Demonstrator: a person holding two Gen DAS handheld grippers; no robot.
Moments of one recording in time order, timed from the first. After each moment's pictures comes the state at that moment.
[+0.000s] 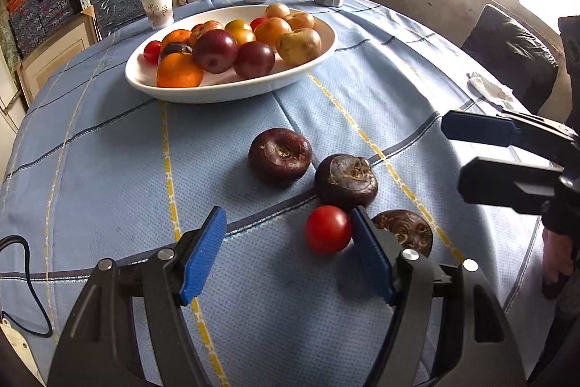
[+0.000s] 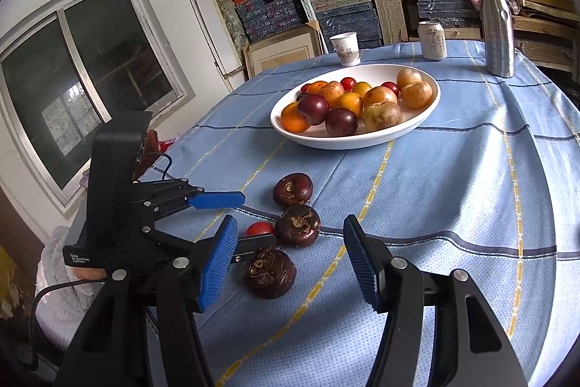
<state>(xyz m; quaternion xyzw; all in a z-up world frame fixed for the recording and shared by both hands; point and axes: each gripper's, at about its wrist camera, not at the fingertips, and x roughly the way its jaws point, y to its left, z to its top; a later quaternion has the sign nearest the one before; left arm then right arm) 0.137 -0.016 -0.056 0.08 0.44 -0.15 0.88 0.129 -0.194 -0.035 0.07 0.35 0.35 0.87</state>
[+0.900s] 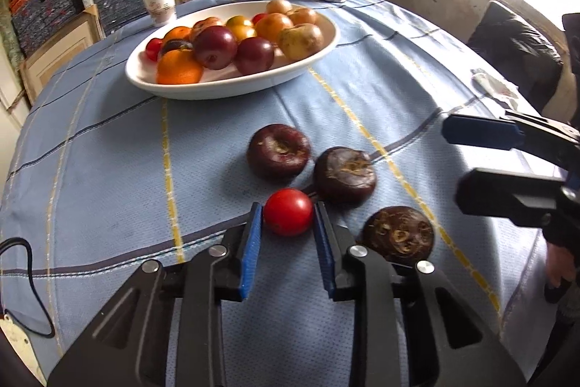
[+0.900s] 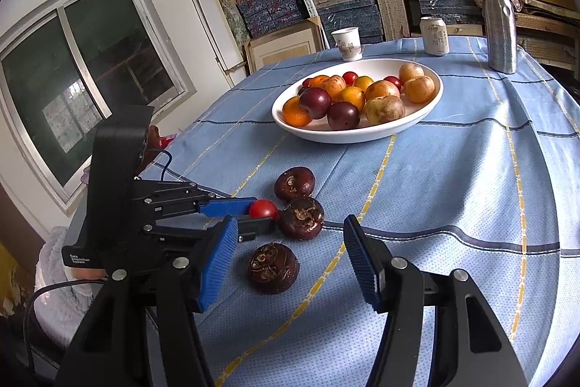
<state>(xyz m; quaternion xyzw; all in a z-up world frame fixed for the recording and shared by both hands) 0.136 -0.021 -0.059 0.09 0.45 -0.13 0.88 0.129 -0.191 -0.038 0.07 0.35 0.35 0.86</state>
